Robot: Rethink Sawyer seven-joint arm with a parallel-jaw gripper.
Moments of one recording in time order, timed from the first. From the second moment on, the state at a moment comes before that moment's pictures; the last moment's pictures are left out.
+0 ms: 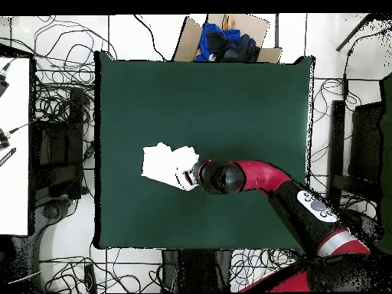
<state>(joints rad) -0.87 -0.30 0.67 1.79 -0.63 0.52 1.25</state>
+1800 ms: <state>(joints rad) -1.01 -0.62 0.74 1.91 -0.63 0.52 1.25</state>
